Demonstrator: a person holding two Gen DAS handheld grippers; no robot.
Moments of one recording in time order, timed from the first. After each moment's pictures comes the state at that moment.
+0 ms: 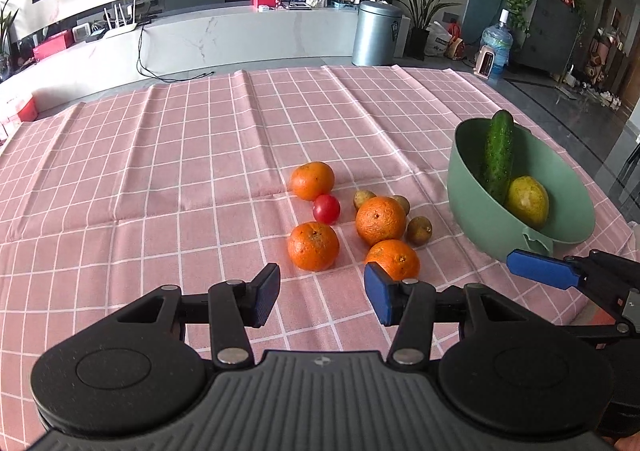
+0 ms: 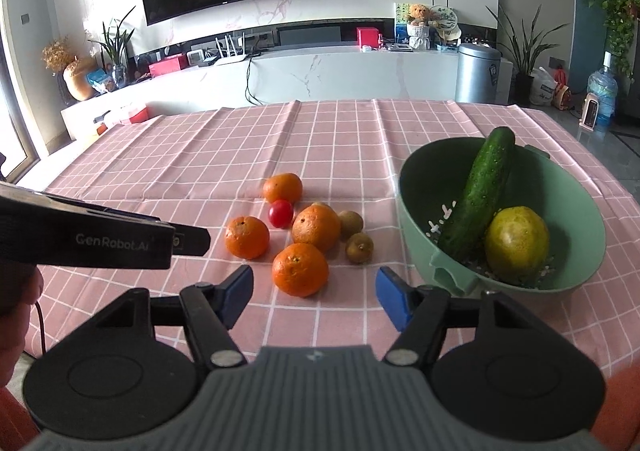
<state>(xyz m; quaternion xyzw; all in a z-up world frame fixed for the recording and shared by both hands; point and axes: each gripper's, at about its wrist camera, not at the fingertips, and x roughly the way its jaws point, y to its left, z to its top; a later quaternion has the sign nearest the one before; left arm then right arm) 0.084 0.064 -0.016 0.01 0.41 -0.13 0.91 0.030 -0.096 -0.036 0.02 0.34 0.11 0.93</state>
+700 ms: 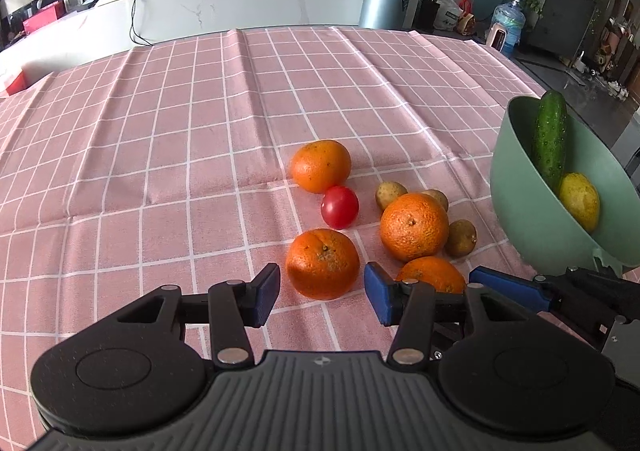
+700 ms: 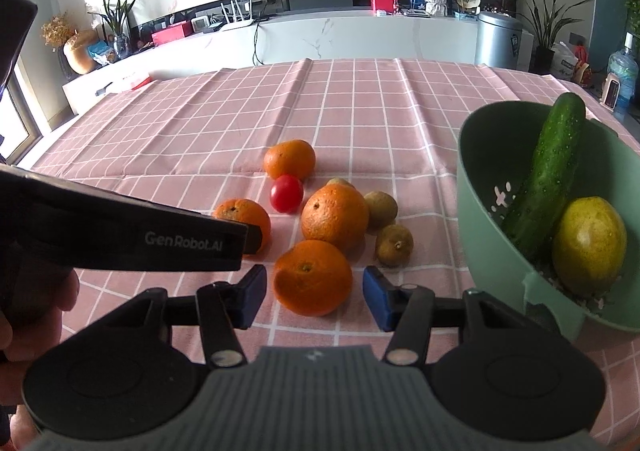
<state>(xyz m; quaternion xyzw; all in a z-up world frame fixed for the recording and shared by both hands) 0.140 0.056 -0.060 0.00 0.45 -0.12 0.89 0.088 -0.077 -0.079 0.01 0.39 0.12 0.91</state>
